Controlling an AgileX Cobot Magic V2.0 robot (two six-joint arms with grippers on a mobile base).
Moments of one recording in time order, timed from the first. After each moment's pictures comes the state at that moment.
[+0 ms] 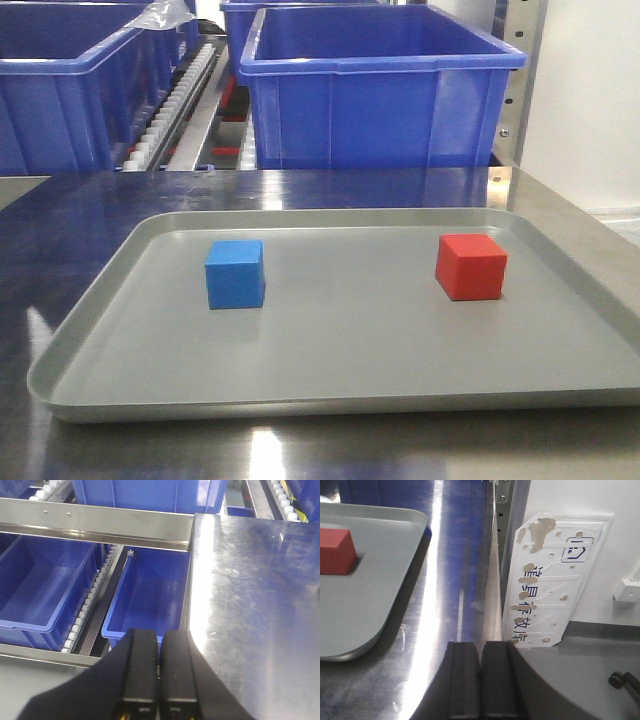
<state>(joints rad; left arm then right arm) 0.02 -0.01 0.01 0.28 0.36 -0.35 0.04 -0.01 0.02 0.07 0.38 -0.07</state>
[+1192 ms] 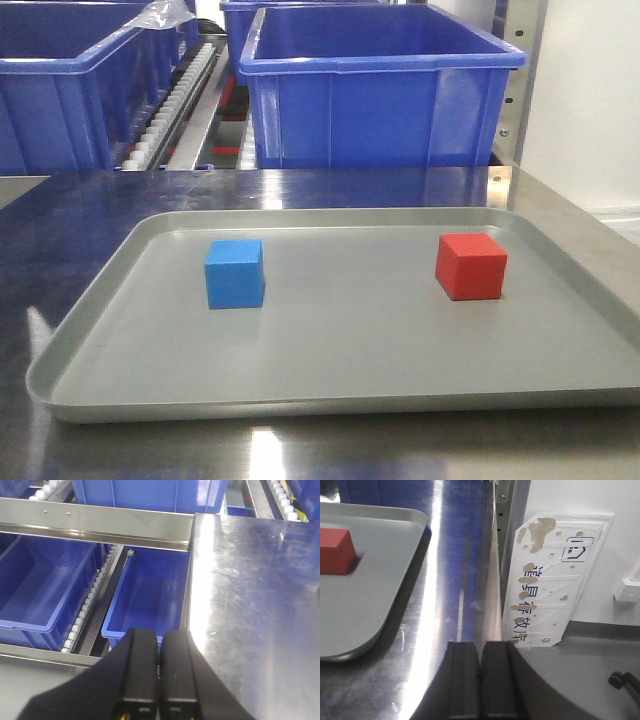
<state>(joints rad) 0.02 -0.01 0.01 0.28 0.36 -0.35 0.04 -0.01 0.02 0.07 0.38 -0.07</state>
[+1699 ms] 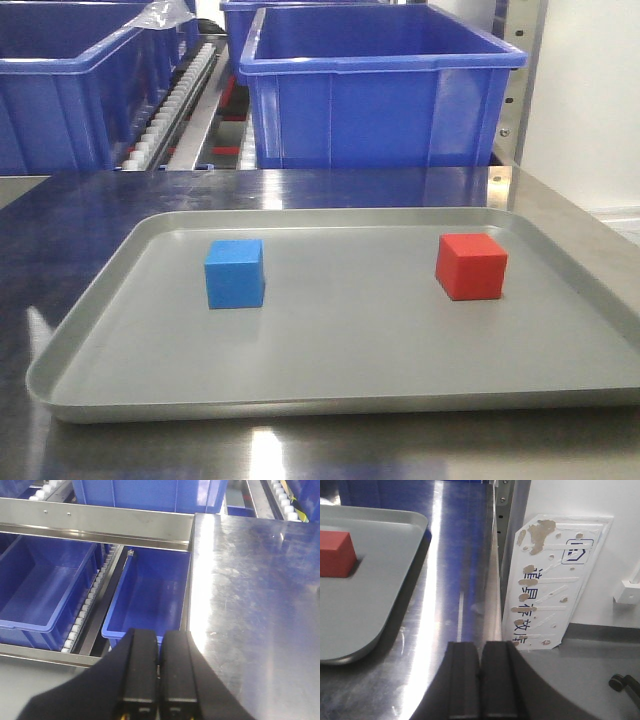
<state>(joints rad) 0.02 -0.01 0.01 0.28 0.36 -0.35 0.04 -0.01 0.02 0.07 0.36 -0.07</state>
